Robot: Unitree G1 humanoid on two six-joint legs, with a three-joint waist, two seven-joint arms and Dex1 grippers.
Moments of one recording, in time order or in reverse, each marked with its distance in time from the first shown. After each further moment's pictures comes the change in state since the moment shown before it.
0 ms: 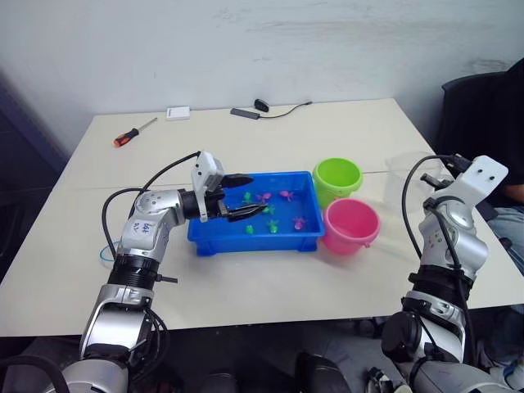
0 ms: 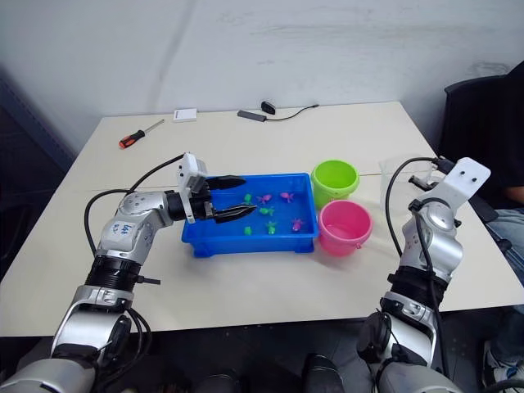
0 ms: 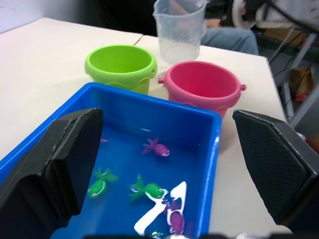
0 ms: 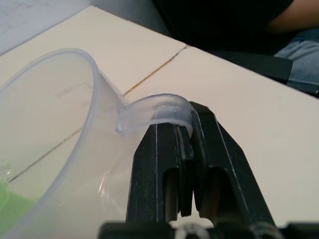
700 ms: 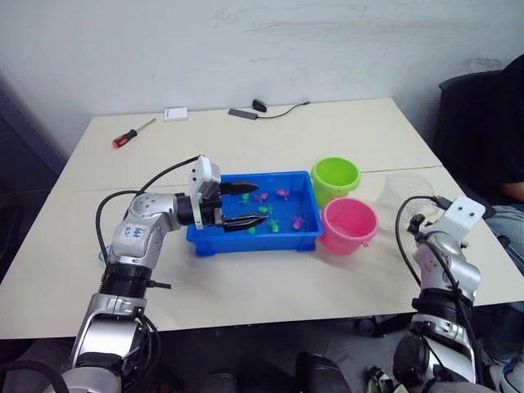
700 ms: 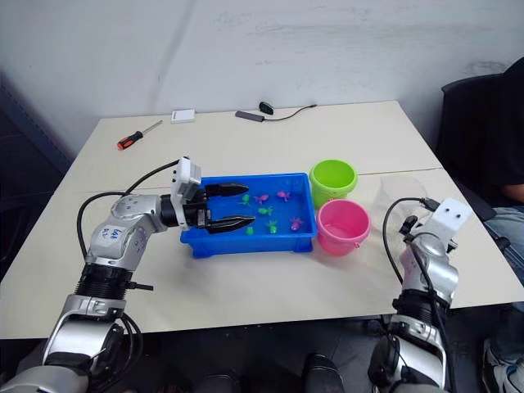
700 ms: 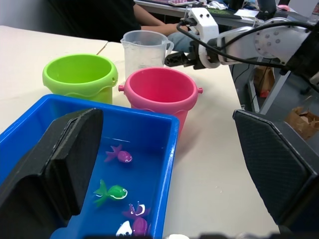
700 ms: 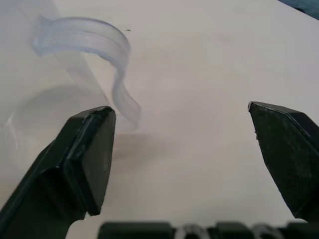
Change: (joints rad) left arm 0.052 0.028 -0.006 -0.110 -0.054 0.056 -0.064; right arm 0.165 -0.053 0.067 0.050 0.045 0.088 -0.043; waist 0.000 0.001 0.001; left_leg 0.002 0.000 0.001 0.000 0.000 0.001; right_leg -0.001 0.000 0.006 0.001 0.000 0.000
